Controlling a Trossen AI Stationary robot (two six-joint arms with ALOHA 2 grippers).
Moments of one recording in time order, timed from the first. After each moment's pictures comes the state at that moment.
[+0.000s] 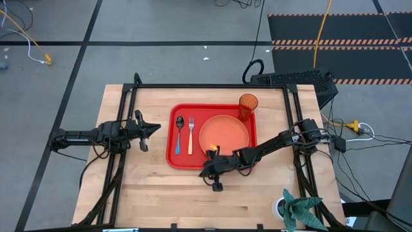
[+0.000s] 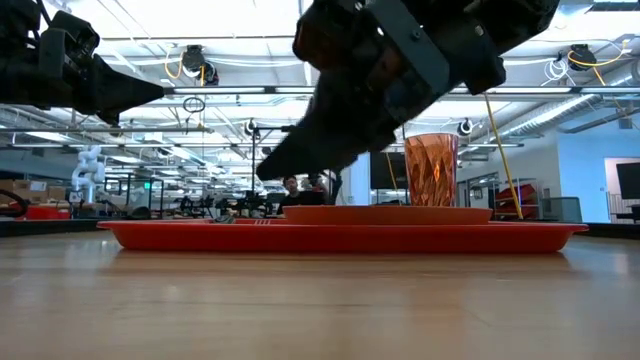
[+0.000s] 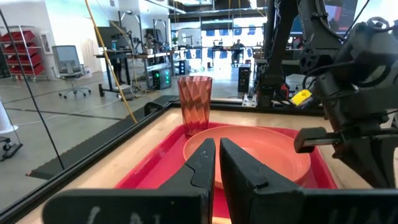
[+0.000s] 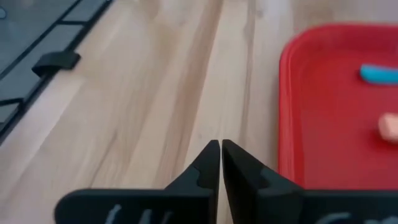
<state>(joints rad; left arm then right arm) 0.00 0.02 0.01 0.06 -0.24 0.05 0.27 1.94 1.03 0.33 -0.02 0.17</state>
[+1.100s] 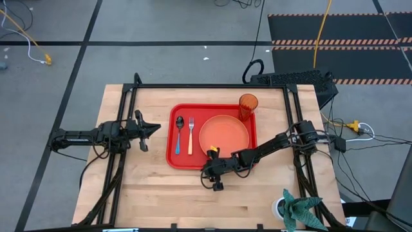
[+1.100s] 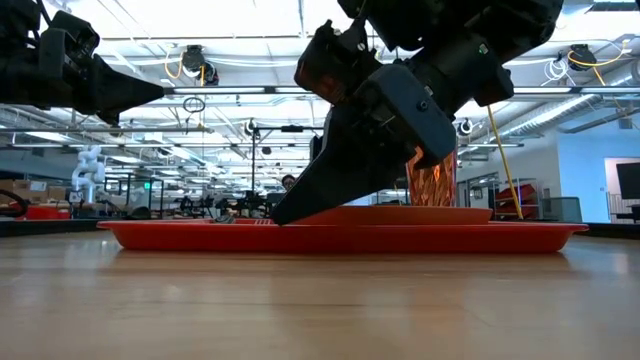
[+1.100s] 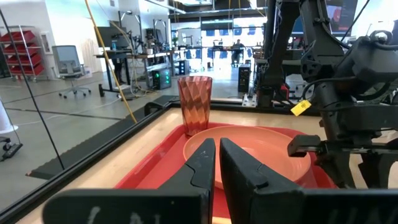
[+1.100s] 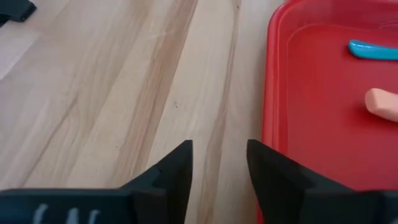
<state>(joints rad) 0.00 0.02 0.01 0.06 -0.24 0.05 0.28 1.98 1.03 0.28 0.06 0.09</state>
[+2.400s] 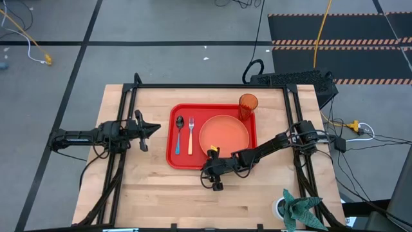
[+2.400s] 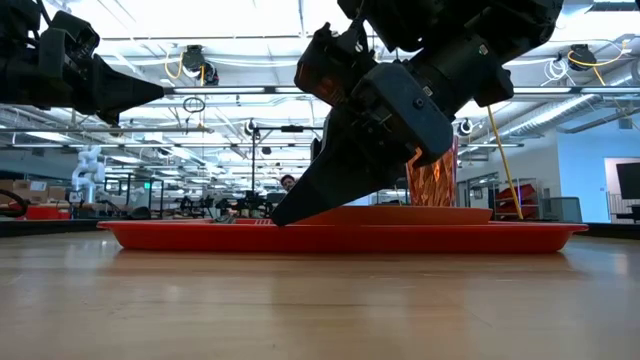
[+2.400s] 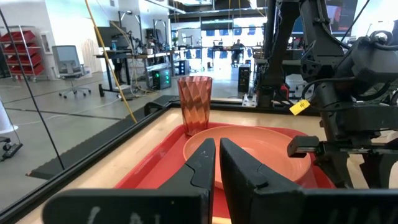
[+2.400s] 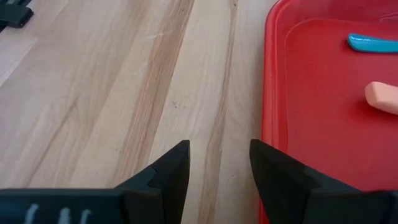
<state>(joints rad) 0.01 0.02 0.01 0.06 -0.24 0.05 0.28 1.98 1.03 0.28 0.06 0.13</state>
